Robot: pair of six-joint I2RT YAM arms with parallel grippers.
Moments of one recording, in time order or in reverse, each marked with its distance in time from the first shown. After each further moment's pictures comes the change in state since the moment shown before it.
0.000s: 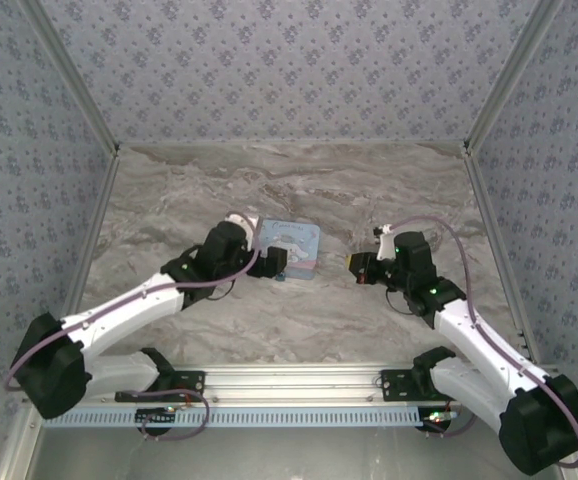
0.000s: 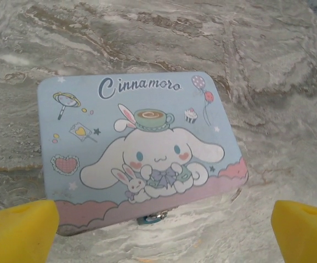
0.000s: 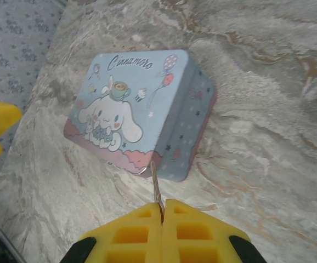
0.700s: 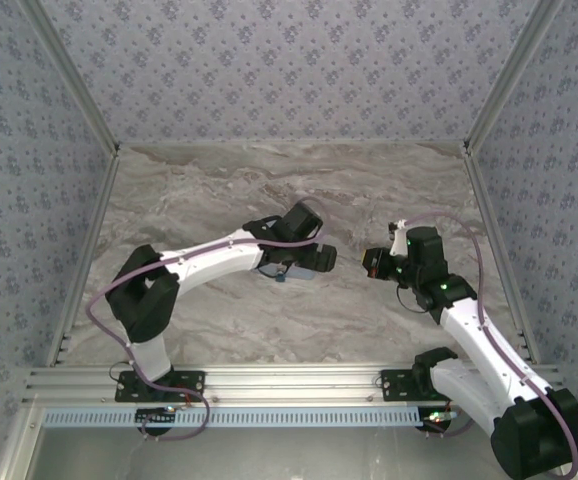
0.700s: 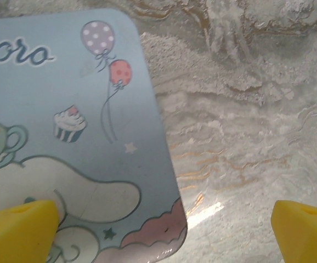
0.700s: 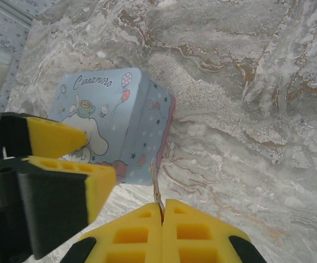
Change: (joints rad) left arm -0.134 0.609 0.588 -0.351 0.044 -0.126; right arm -0.122 -0.038 0.062 -0.171 0.024 -0.012
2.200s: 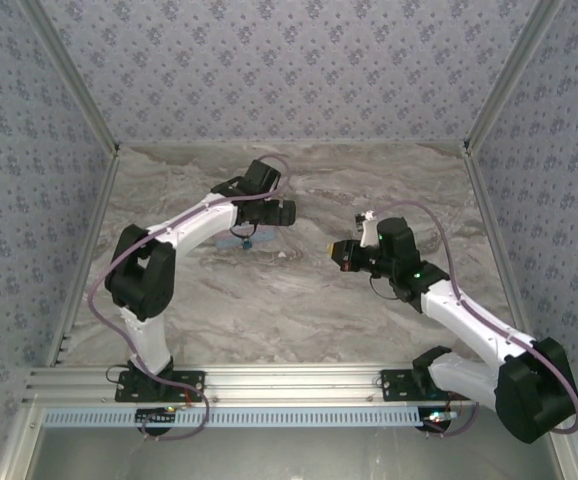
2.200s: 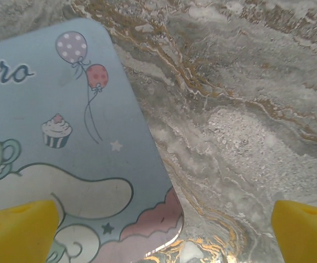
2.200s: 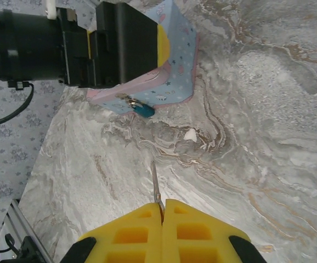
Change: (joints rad) left arm 0.316 0.117 0.163 -0.061 -0.041 0.132; right arm 0.186 0.197 0.037 0.284 -0.046 0.078
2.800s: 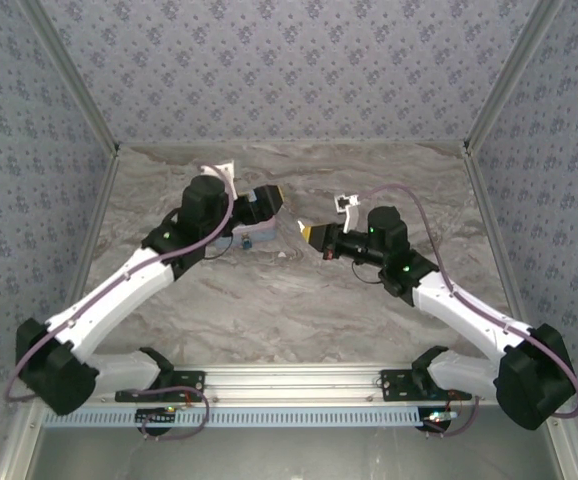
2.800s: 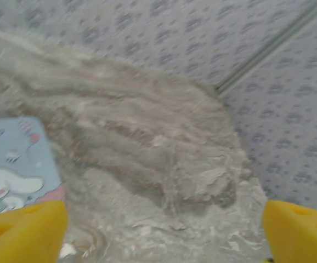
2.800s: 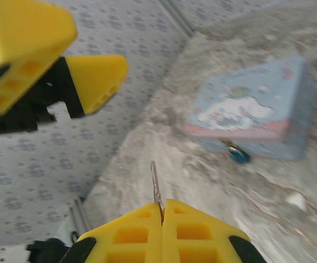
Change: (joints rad) left arm -0.042 -0.626 -0.372 0.333 0.072 -0.223; right arm 0.109 0.066 0.106 0.212 -0.068 0.040
